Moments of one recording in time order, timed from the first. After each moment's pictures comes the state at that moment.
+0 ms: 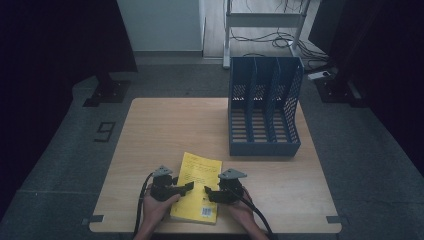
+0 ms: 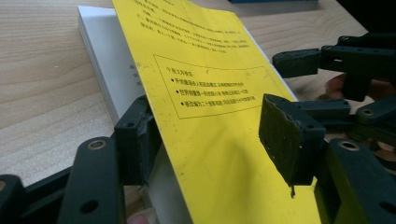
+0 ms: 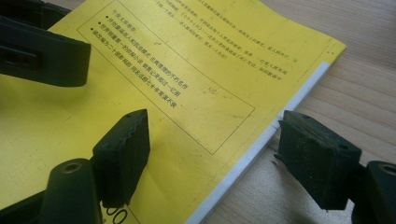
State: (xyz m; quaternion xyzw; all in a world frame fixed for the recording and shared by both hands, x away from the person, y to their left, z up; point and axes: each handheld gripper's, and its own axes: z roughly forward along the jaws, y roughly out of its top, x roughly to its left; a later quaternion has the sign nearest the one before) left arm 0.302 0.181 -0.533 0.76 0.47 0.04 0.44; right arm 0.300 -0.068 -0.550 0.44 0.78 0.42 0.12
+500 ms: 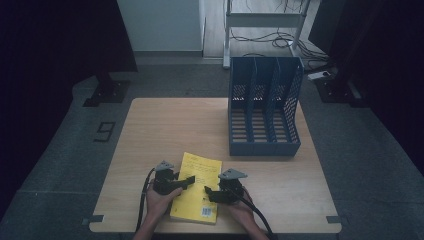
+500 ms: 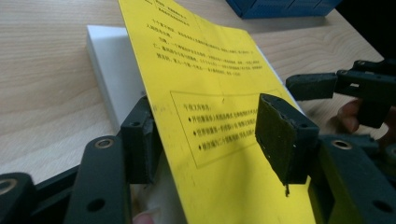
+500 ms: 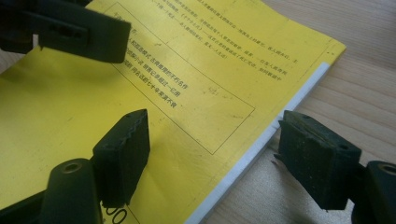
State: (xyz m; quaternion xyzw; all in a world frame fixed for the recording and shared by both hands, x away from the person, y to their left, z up) left arm 0.323 0.177 -0.535 0.75 0.48 0.03 0.45; right arm 0.300 -0.068 -0.551 0.43 0.78 0.43 0.12
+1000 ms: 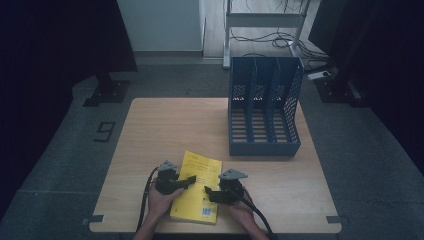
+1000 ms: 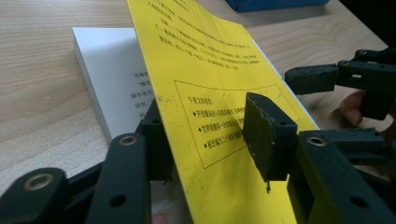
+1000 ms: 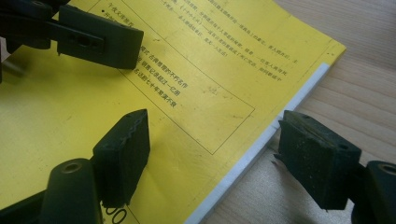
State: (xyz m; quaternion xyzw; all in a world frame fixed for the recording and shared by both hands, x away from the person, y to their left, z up) left arm 0.322 0.172 -0.537 0.77 0.46 0.04 0.44; right arm 0.300 -0.069 -0.552 0.43 0.78 0.43 0.12
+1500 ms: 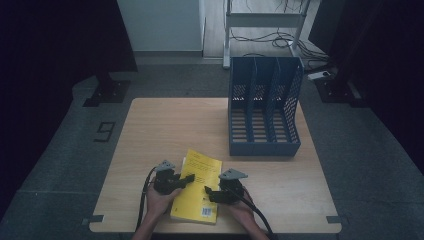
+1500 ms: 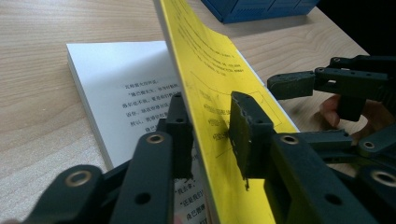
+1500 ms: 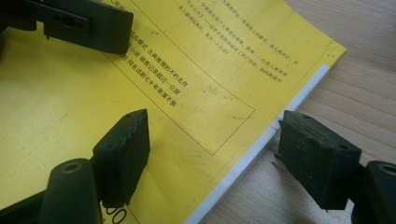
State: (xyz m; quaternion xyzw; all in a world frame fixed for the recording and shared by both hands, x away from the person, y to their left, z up) left arm 0.319 0.175 -0.529 0.76 0.45 0.03 0.46; right arm 0.300 -0.069 -0.551 0.43 0.78 0.43 0.12
